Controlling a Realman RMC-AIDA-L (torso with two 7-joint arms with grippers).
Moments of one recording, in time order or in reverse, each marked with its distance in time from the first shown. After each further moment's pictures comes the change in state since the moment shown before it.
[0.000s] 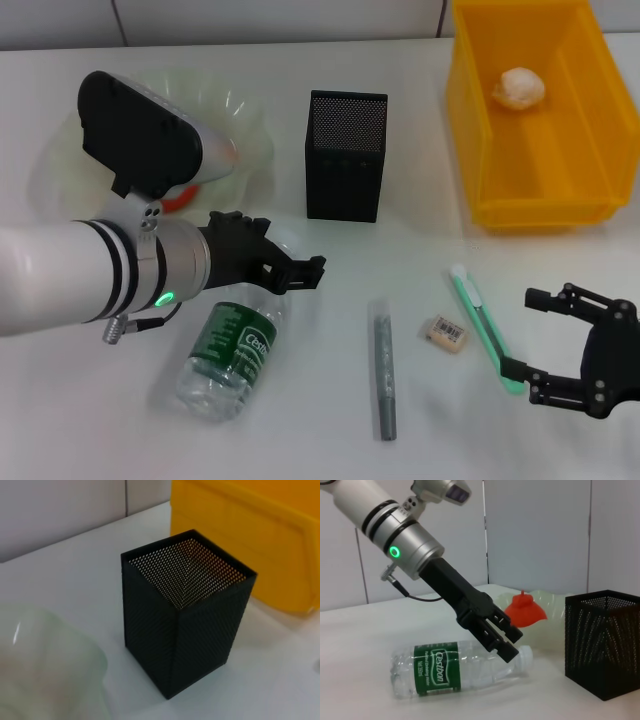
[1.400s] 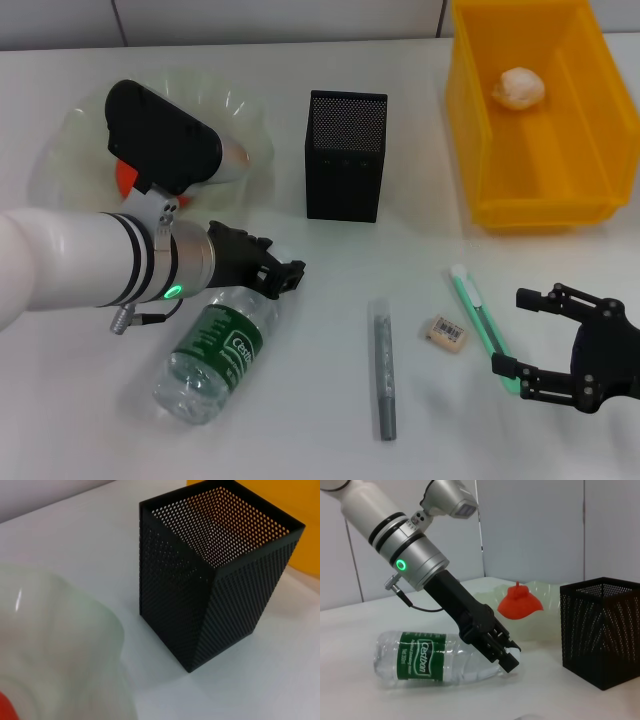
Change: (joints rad) left arm -0.135 0.000 -0.020 -0.194 0.006 -0.004 -0.019; right arm 0.028 -0.001 -0.006 0.032 -0.013 0.037 0.036
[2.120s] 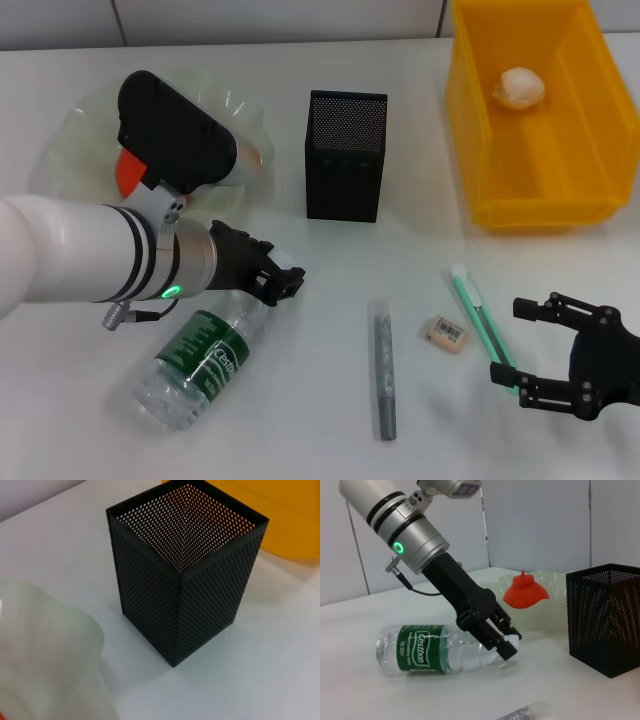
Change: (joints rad) left arm -0.008 0.000 0.002 0.072 0.050 0.103 0.012; right arm 0.005 0.000 0.004 -0.003 -0.036 0.000 0.027
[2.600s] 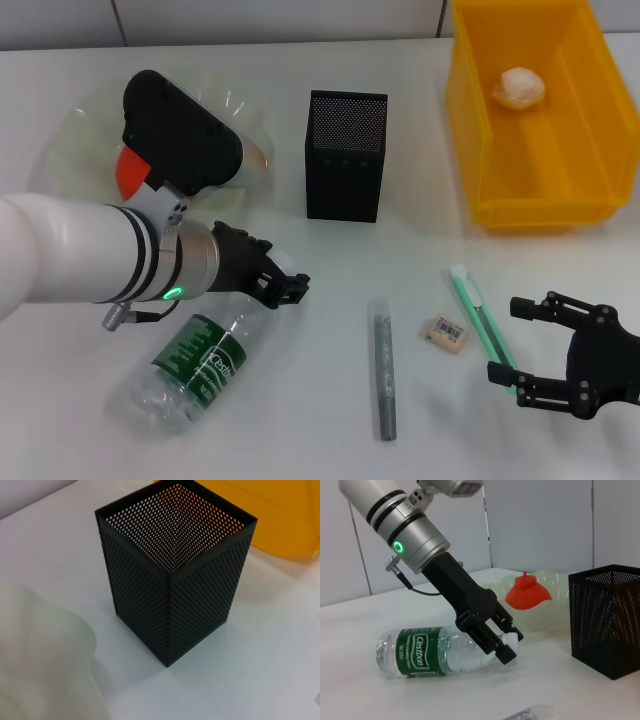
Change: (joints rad) left arm 0.000 -0.001 0.005 0.019 0.011 0.021 -0.004; right arm 0.006 0.000 -0.003 0.004 0.000 0.000 0.000
